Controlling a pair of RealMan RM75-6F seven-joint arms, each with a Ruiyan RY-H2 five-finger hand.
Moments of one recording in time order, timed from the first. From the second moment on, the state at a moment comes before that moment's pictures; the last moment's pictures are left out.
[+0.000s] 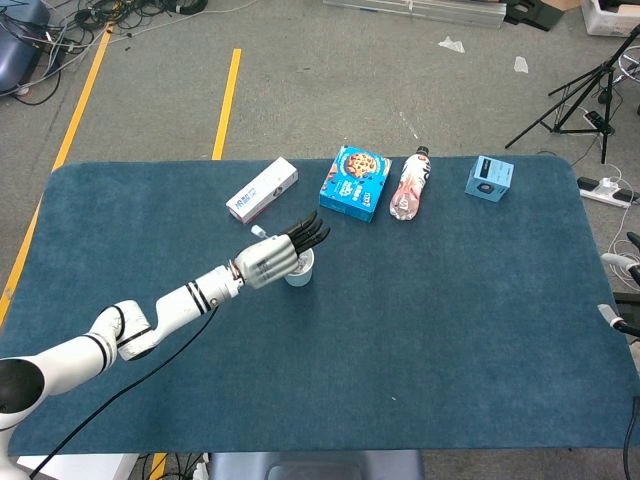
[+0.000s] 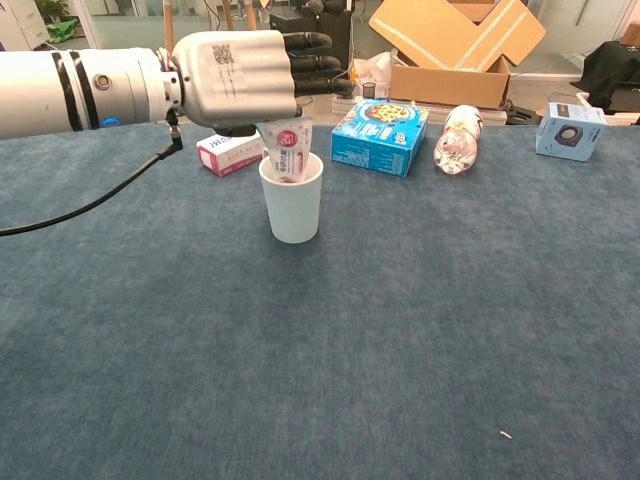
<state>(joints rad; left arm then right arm) -1.13 -1.52 -0.04 -1.02 1.71 0.96 0.75 0.18 -1.18 0.08 -0.89 -1.54 1.48 0.69</state>
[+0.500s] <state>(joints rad) -1.13 -1.54 -0.04 -1.01 1.72 0.97 0.74 0.18 -1.18 0.07 -0.88 -1.54 1.47 0.69</state>
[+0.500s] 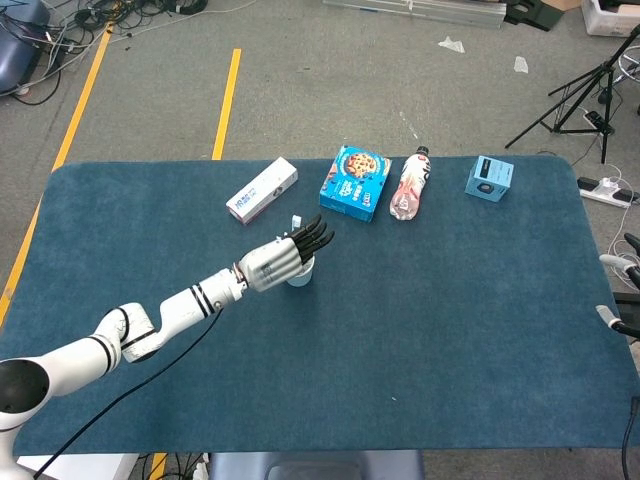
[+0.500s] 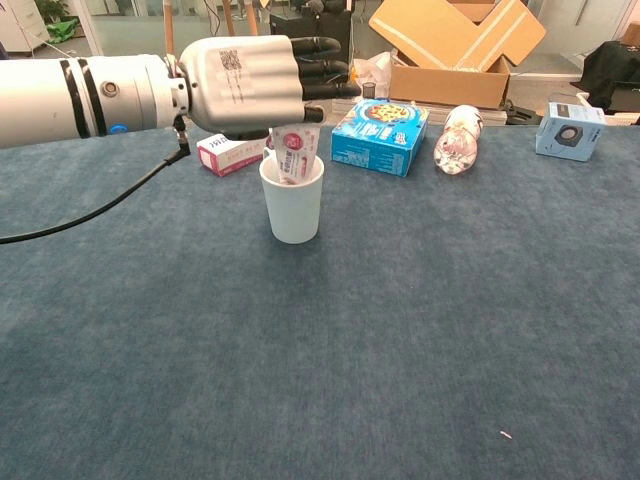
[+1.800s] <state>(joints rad) -0.70 -1.21 -0.16 -1.61 1.28 1.23 0.54 0.19 -1.08 0.08 -1.12 -1.56 1.51 0.50</state>
